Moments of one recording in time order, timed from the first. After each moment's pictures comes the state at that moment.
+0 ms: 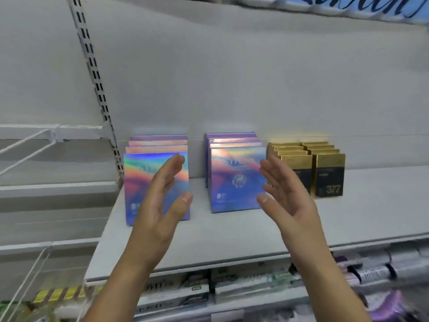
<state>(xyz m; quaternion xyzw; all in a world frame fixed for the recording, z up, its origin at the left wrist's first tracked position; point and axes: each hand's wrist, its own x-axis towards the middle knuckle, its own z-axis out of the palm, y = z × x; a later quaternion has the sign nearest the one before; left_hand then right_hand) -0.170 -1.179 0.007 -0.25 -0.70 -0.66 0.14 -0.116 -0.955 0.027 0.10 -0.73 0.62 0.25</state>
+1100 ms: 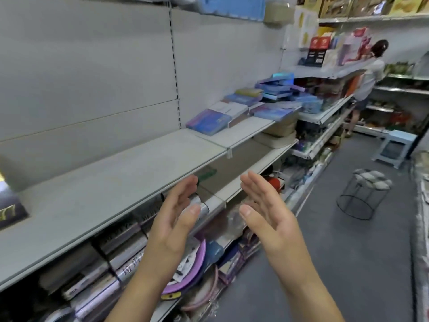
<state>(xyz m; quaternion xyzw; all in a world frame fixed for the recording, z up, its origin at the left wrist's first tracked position) 0.053 -0.555 -0.026 -0.43 -0.58 -0.67 -0.15 0.209 -0.452 0.000 -0.18 -0.69 0.59 0.38</state>
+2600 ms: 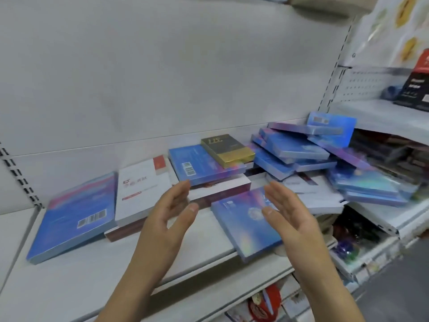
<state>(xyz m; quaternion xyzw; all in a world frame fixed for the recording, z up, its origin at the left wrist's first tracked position) -0.104 0.101 -0.022 -0.22 -0.75 -0.62 -0.02 0.018 0.292 0.001 -0.16 -0.72 0.62 0.27</state>
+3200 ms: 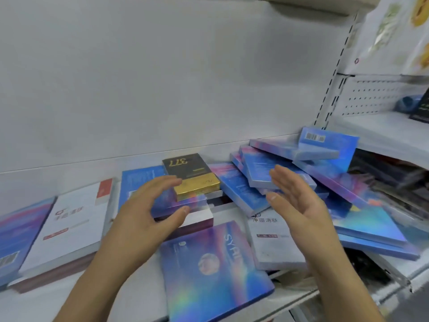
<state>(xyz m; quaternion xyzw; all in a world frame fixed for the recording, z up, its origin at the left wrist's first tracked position) -0.146 0.208 0.023 -0.26 -0.84 -0.47 0.08 -0.038 0.454 0.030 -0.11 -0.75 0.60 0.28</state>
